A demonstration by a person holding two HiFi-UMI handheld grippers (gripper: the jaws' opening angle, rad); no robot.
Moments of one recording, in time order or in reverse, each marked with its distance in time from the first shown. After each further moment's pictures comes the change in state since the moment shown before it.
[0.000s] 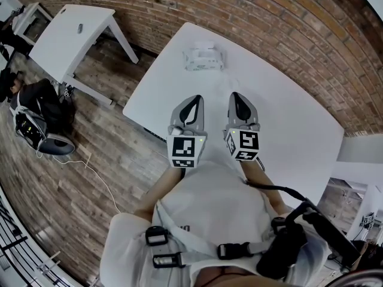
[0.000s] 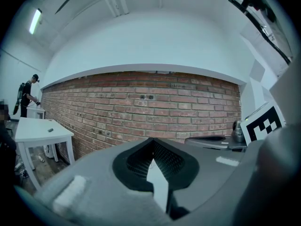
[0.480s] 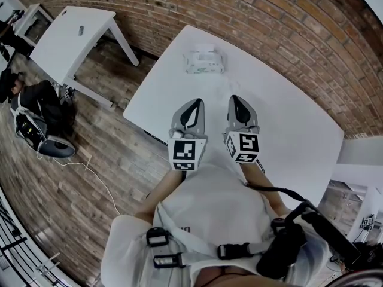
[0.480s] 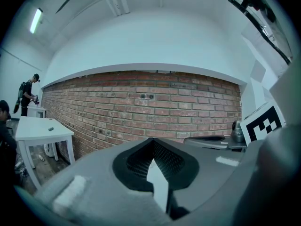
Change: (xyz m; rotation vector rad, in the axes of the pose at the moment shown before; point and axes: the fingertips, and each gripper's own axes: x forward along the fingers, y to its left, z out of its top) left arm 0.000 0.001 -0.003 -0.010 0.004 0.005; right arm 0.002 0.002 -0.001 -0.001 0.005 0.014
